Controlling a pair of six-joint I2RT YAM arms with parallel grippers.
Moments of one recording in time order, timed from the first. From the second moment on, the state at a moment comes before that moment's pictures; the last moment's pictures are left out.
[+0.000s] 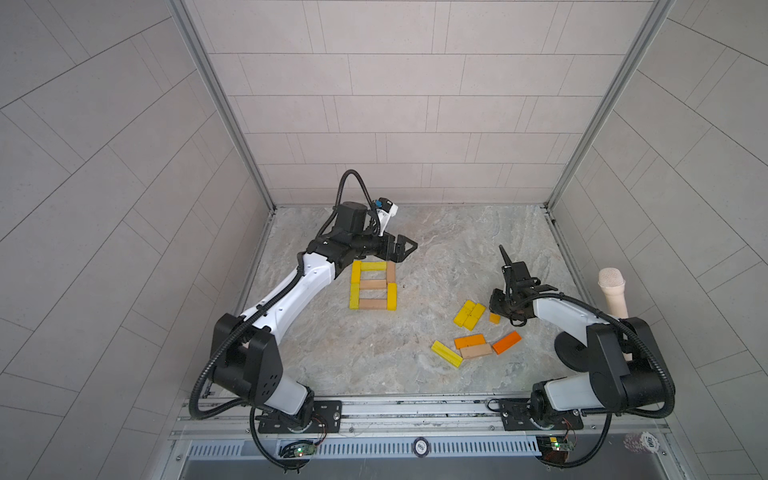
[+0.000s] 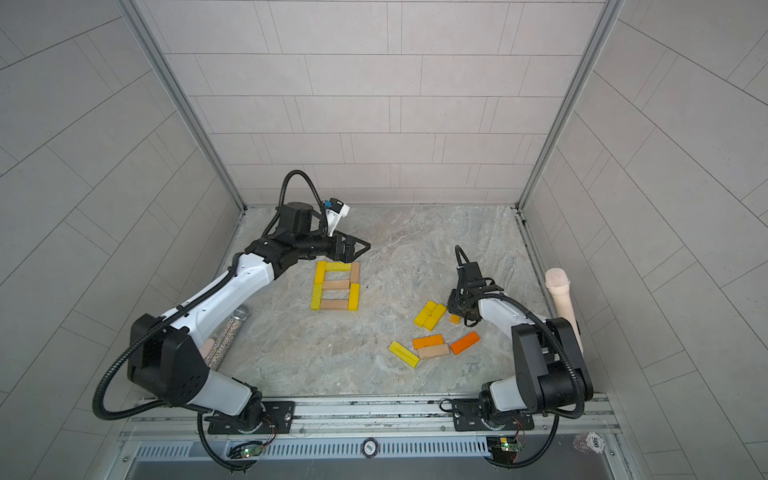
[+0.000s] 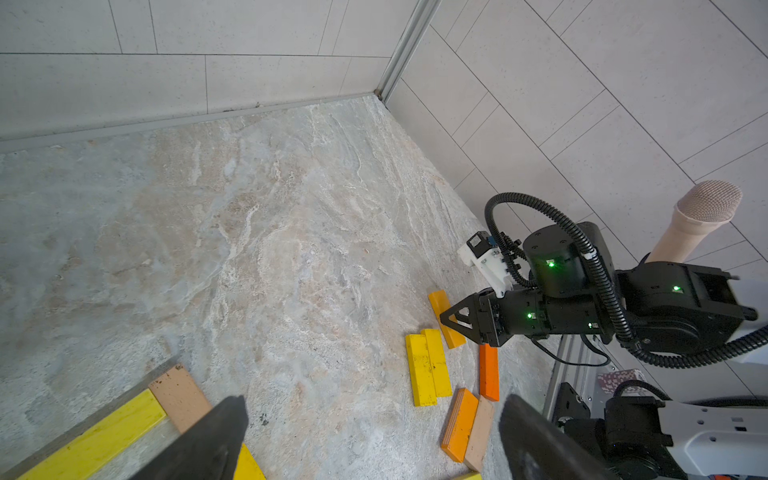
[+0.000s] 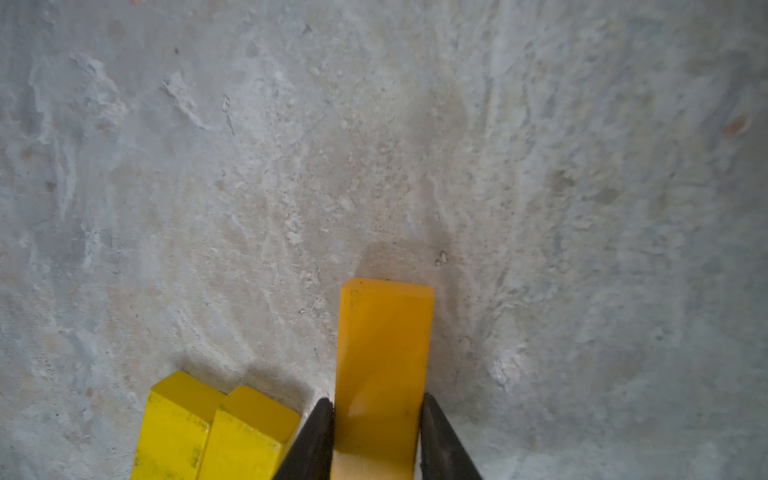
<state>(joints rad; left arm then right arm) -0.41 1.51 1.28 -0.34 0.58 -0.19 0.11 1.42 0.68 -0.42 0.00 0.51</state>
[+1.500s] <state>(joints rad) -0.41 1.42 1.33 -0.57 0.58 0.03 0.39 1.60 1.05 -0.61 0.24 0.44</state>
